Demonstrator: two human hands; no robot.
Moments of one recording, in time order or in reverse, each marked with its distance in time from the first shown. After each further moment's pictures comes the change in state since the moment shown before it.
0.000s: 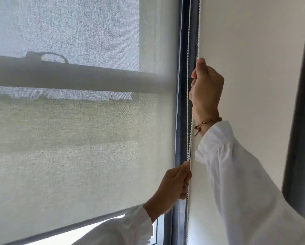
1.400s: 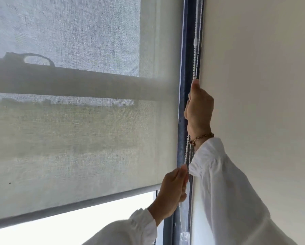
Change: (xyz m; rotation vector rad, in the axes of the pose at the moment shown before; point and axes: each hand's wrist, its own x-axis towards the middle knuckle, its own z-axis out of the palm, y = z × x) left_hand 0.113 -0.021 -0.024 -0.036 0.084 0.035; right_hand 0.064 0.099 0.013 -0.093 -0.043 0.056
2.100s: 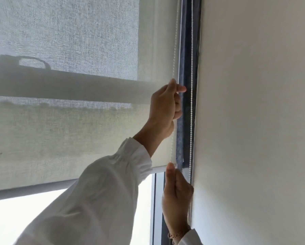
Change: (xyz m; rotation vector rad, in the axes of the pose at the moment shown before) left_hand 0.053 0.179 0.015 -0.115 0.106 0.422; right_hand -0.152 0.098 -0.031 -0.197 0.009 -0.301
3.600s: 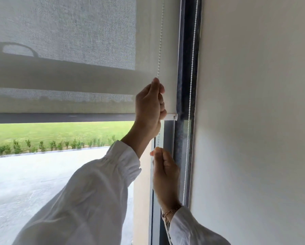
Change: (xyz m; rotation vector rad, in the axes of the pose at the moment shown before) left_hand 0.006 -0.032 -0.023 0.000 0.148 0.056; right_hand 0.020 0.029 0.027 0.192 -0.147 0.170
